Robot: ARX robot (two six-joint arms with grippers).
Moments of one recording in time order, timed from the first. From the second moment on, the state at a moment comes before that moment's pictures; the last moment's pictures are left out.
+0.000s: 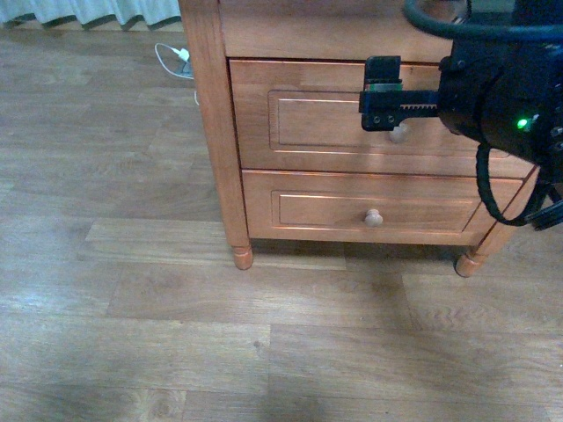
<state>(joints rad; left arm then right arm) 0.00 0.00 0.02 0.00 0.00 0.00 0.31 2.03 0.88 0.81 0.16 0.07</state>
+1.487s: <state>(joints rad) 0.00 0.00 0.02 0.00 0.00 0.00 0.00 0.45 0.01 0.45 0.00 0.00</state>
